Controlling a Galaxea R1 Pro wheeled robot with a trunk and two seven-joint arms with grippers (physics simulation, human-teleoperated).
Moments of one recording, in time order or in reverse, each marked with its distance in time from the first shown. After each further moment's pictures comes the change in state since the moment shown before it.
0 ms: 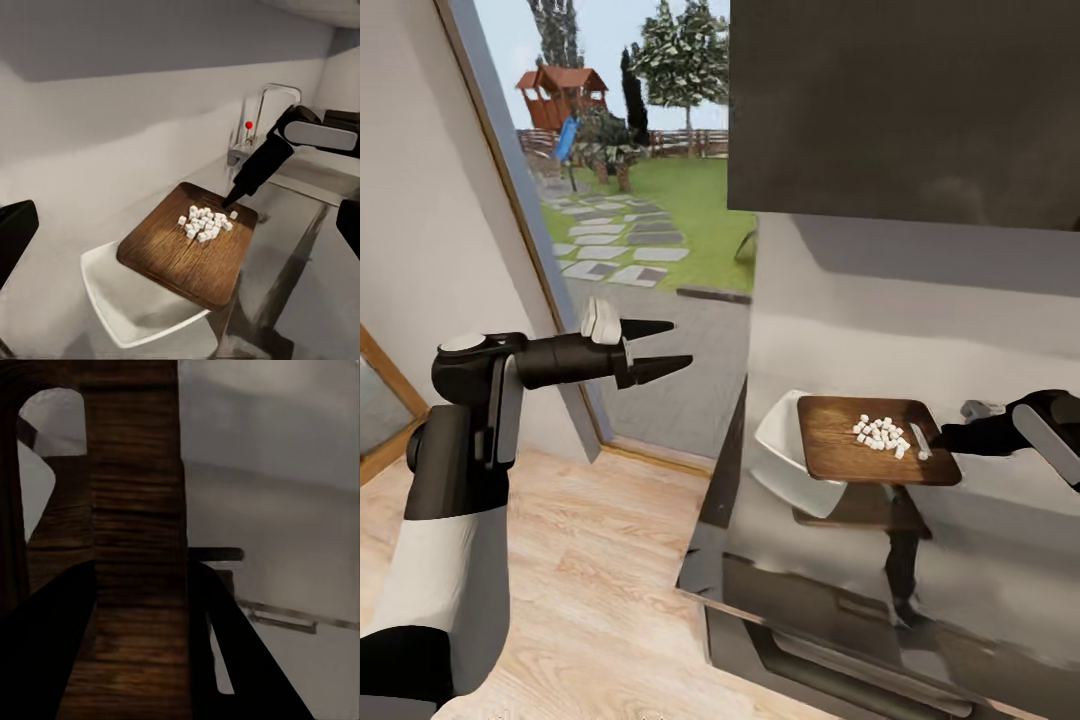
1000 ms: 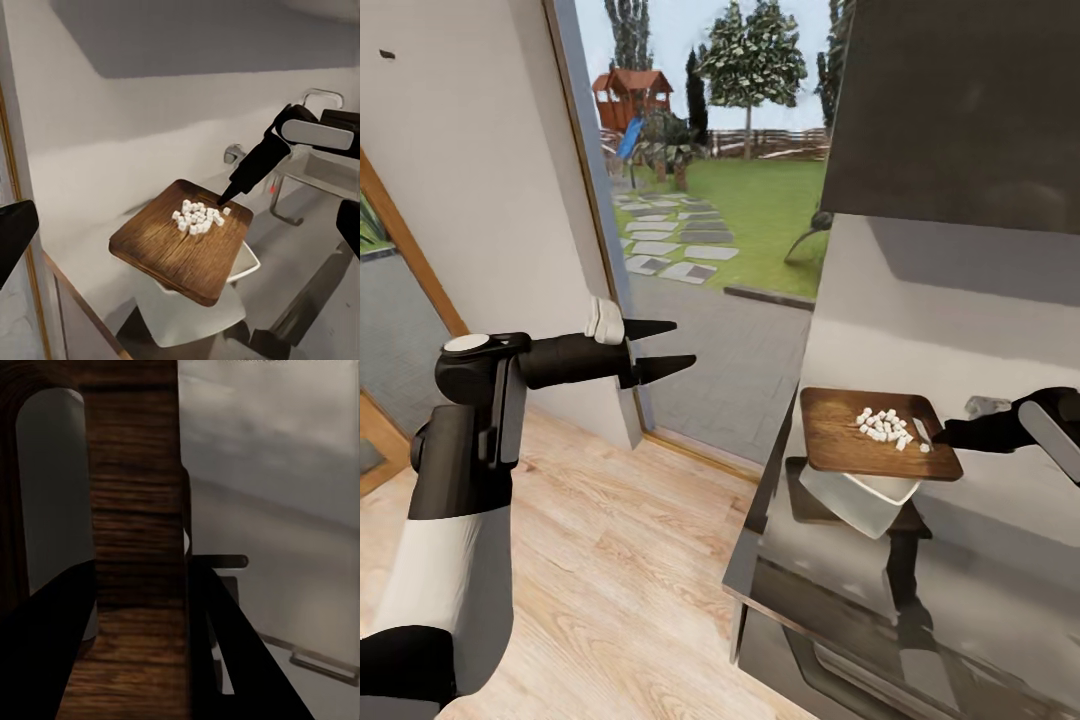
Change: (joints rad) left arm 0.000 -0.011 -0.003 0.000 0.000 0.000 0.001; right arm 0.000 0.000 -0.039 0.000 -0.001 0.000 0.000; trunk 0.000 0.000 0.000
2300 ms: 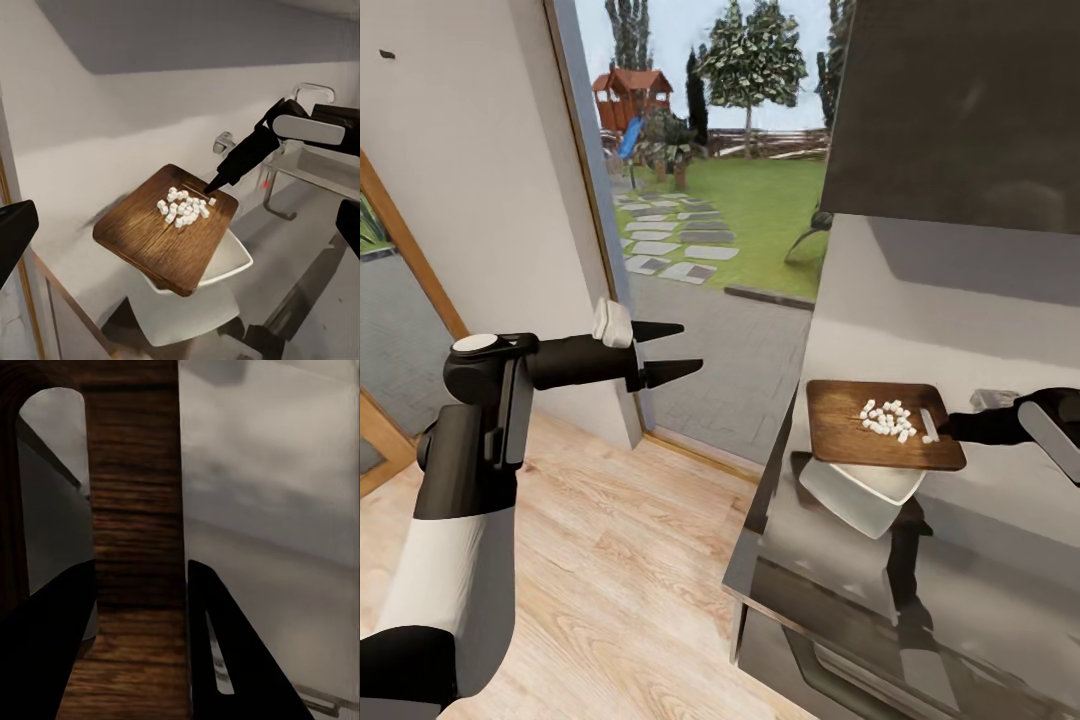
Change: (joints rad) left arm 0.000 -0.006 -0.026 0.000 0.000 -0.001 -0.001; right arm 0.001 0.001 0.000 0.000 0.010 -0.100 -0.062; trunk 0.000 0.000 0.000
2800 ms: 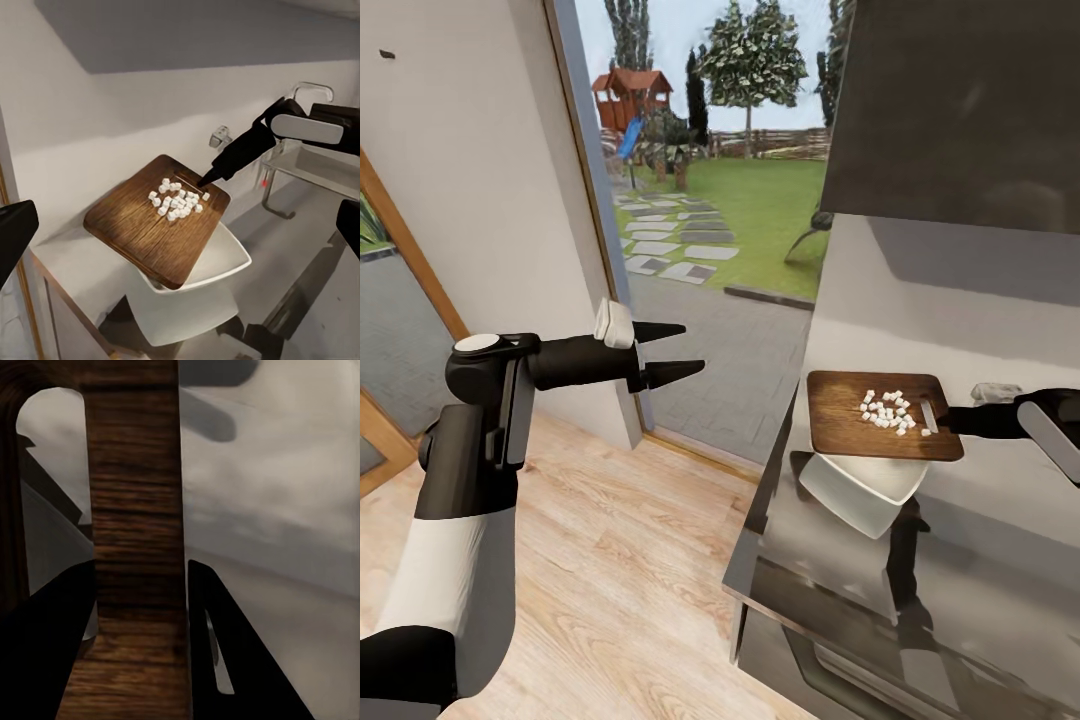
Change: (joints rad) left arm 0.000 -0.001 -0.005 0.000 0.000 0.000 0.000; right arm 0.000 0.000 0.003 0.000 -0.001 -0.087 -0.002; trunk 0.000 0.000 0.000
